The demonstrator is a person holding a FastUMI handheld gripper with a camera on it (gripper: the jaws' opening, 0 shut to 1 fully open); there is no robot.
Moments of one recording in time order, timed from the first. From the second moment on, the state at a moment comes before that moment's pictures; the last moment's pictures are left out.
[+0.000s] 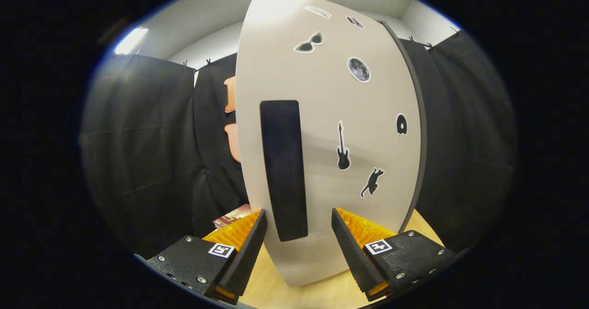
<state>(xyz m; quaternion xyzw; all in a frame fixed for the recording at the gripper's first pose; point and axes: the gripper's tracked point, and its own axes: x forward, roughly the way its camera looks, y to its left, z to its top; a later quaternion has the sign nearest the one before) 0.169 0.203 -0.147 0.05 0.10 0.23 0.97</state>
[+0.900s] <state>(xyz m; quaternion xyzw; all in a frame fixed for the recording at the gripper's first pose) 0.248 0.263 -0.153 0.02 0.10 0.19 0.98</state>
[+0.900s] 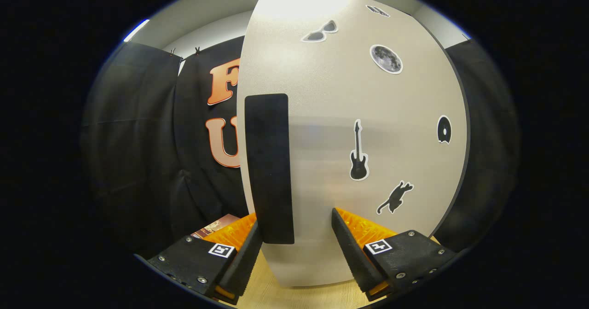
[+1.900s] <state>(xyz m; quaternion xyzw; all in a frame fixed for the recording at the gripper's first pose) 0.110 0.074 0.030 -0.05 -0.03 0.09 0.99</state>
